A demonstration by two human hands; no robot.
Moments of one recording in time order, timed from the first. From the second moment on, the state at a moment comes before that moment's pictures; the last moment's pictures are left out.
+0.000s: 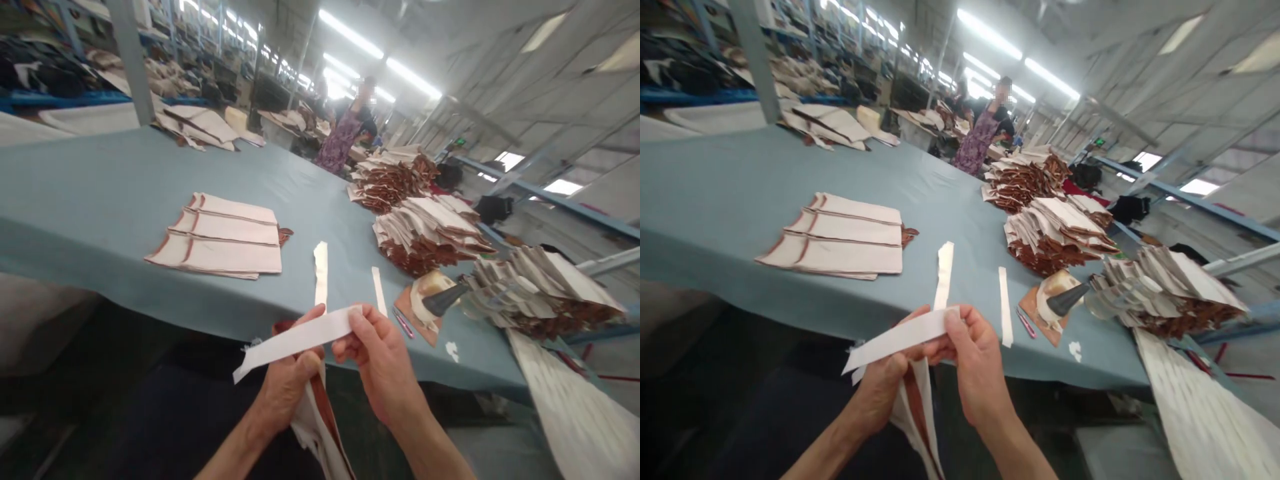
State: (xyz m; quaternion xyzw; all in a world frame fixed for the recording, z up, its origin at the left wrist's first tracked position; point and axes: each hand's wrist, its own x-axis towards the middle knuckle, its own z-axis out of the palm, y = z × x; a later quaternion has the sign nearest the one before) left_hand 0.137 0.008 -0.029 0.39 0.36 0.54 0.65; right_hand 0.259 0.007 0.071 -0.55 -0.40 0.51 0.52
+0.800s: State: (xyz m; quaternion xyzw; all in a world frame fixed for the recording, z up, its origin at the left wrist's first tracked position) left_hand 0.071 -0.040 0.000 0.72 0.37 0.32 0.49; right_hand 0.281 -0.059 0.022 -0.56 -0.64 0.40 0.35
